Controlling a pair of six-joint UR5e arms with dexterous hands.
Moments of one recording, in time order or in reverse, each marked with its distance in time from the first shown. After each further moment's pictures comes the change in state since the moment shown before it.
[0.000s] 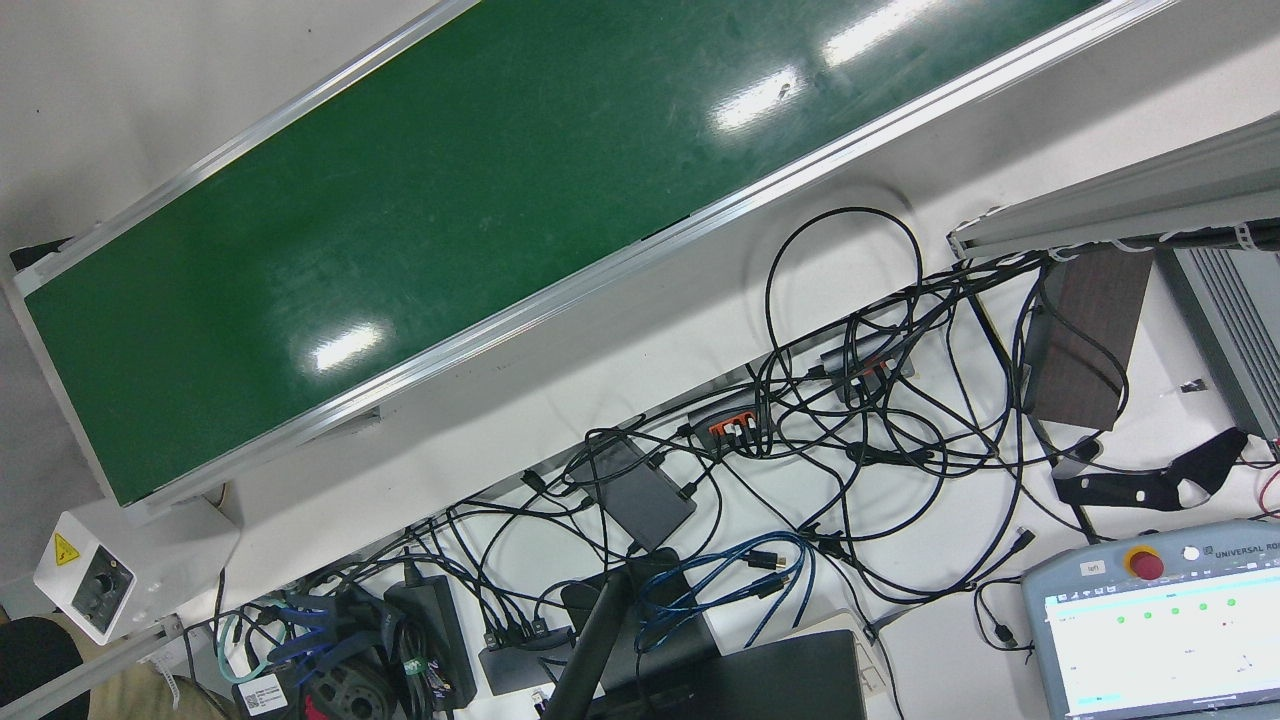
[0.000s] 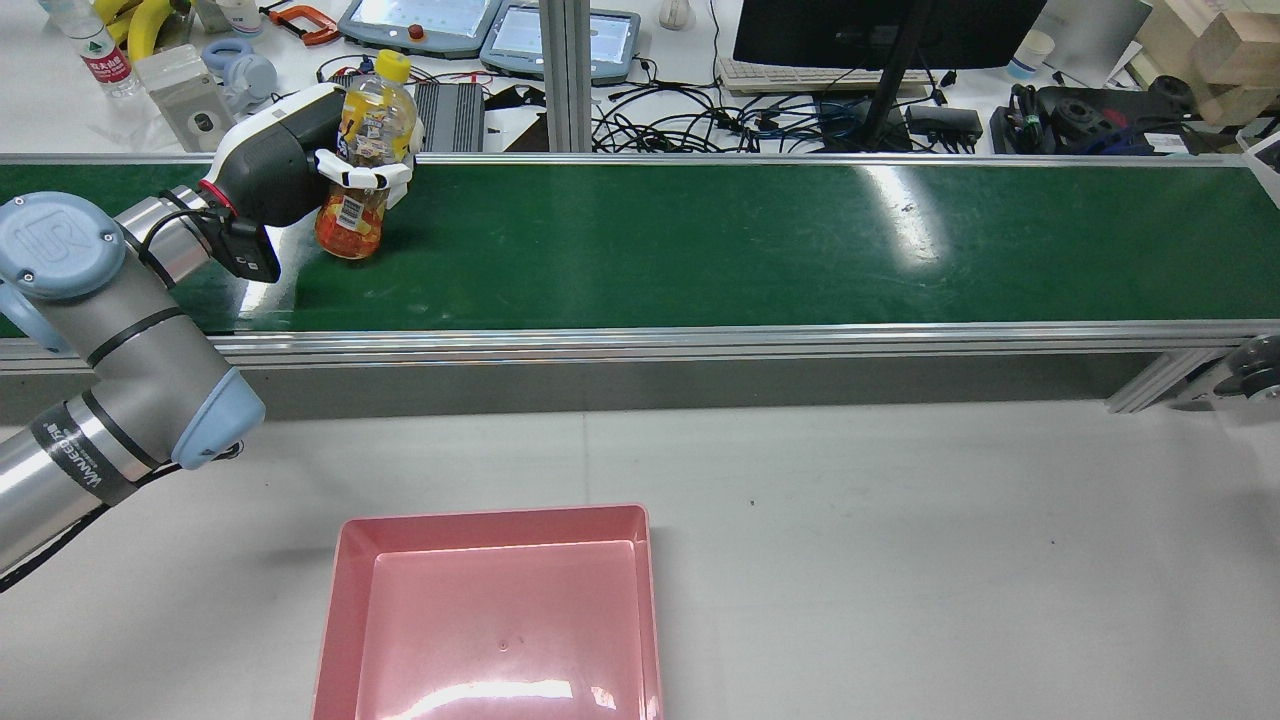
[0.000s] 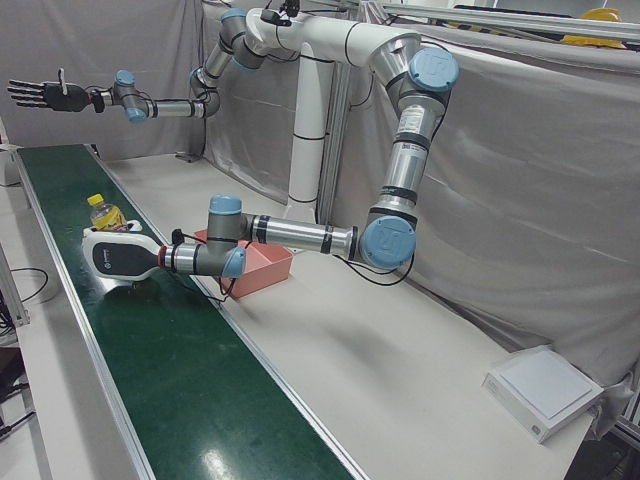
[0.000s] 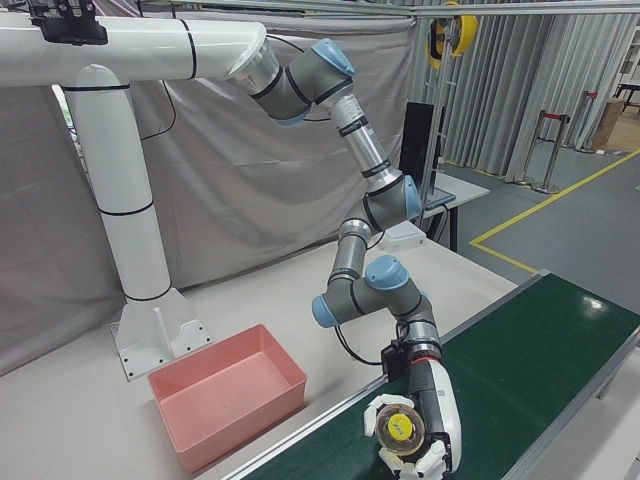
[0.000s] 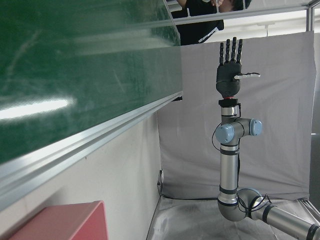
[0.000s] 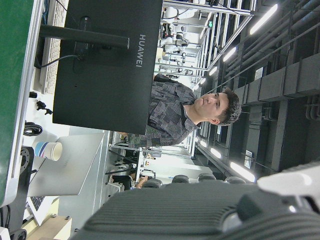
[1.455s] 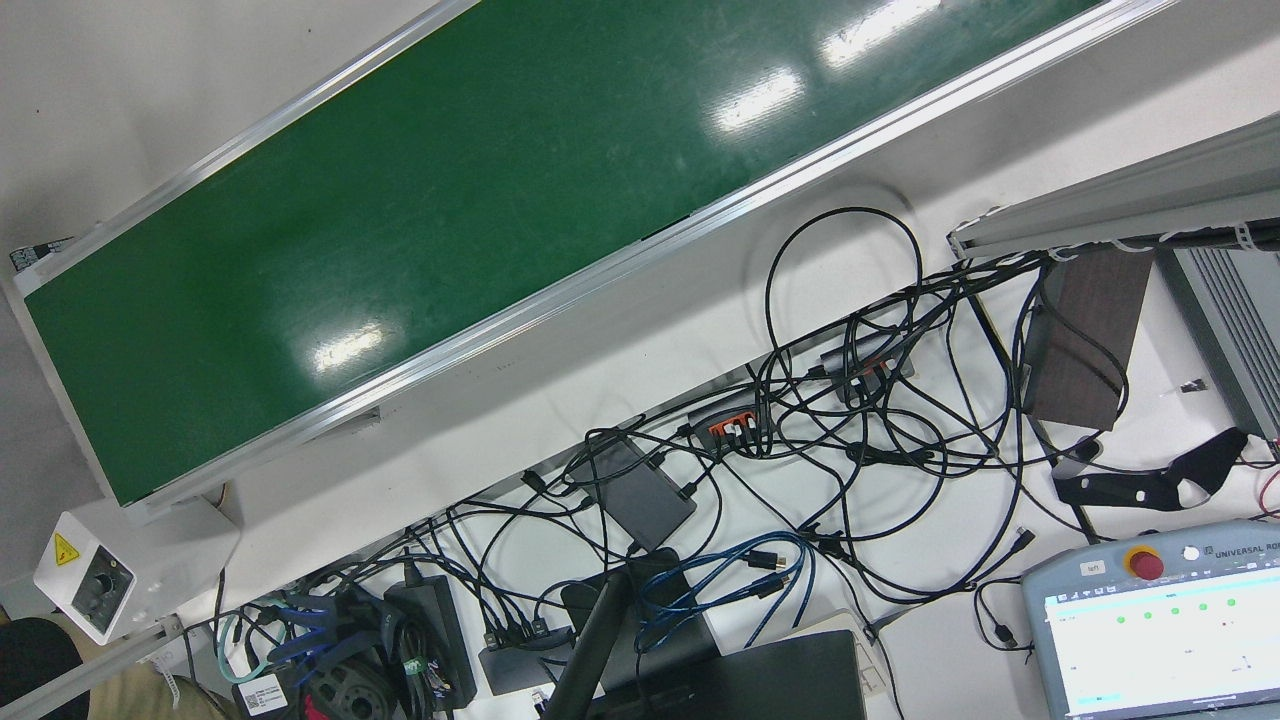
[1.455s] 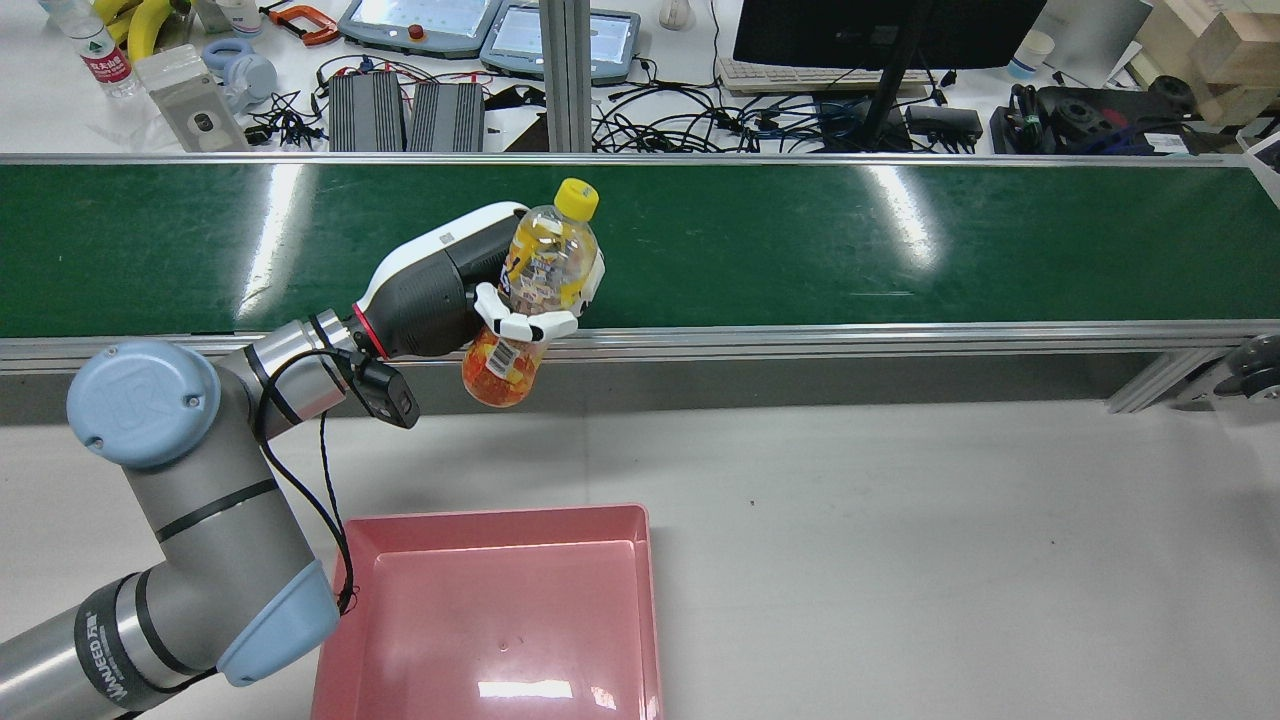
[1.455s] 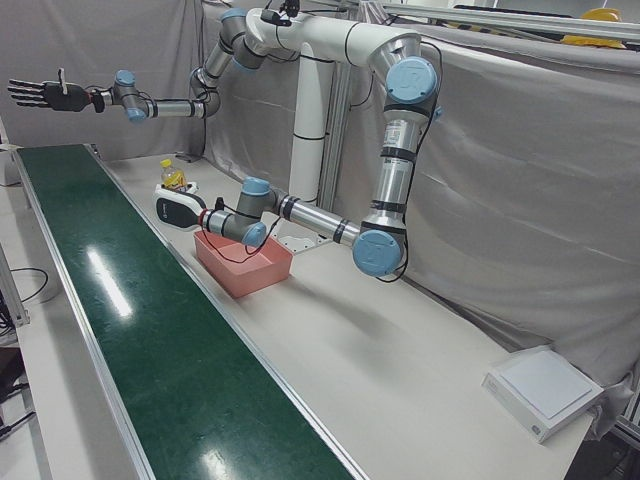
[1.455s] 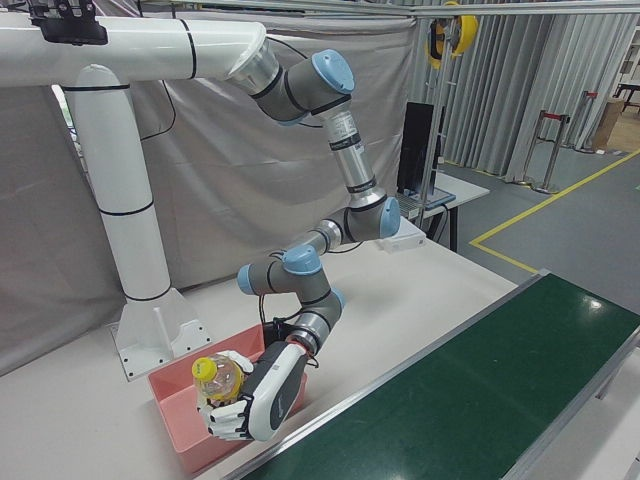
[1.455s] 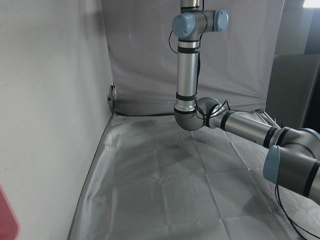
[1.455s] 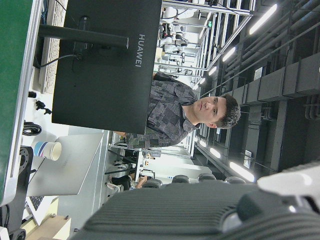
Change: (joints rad) left arm 0.333 0.064 -0.286 -0.008 -0.002 0.061; right arm 0.002 -0.001 0.002 0.000 0.000 -0.001
